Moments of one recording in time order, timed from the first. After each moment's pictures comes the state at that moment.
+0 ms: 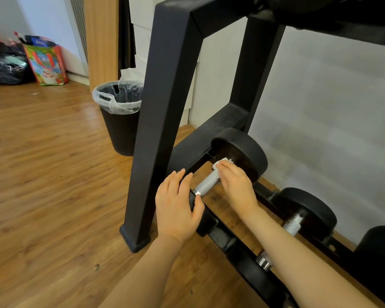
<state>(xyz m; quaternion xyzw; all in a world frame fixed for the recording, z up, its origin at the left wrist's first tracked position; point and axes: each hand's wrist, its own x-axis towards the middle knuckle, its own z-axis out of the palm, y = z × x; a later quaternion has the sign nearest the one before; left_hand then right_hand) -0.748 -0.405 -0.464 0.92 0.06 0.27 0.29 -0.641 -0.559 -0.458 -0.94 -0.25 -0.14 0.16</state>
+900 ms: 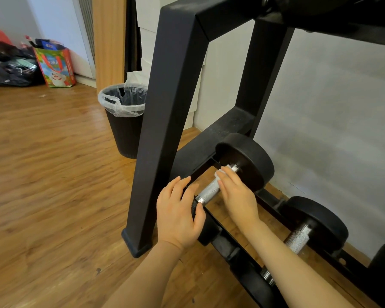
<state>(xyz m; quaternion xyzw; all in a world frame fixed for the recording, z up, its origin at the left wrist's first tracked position) -0.744 -0.400 -0.470 0.91 0.03 0.29 0.28 -0.643 -0.556 -0.476 -0.94 -0.25 -0.18 0.17</state>
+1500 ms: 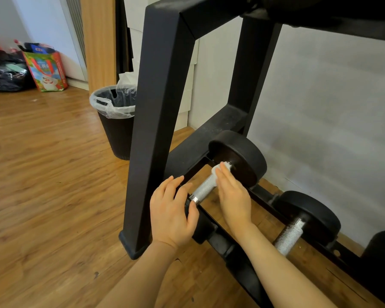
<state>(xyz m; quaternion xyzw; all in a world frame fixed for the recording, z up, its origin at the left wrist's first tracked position) -0.743 -0.399 -0.472 0.92 0.03 0.29 0.27 -0.650 -0.552 -0.485 -0.92 -0.22 -0.26 0.18</state>
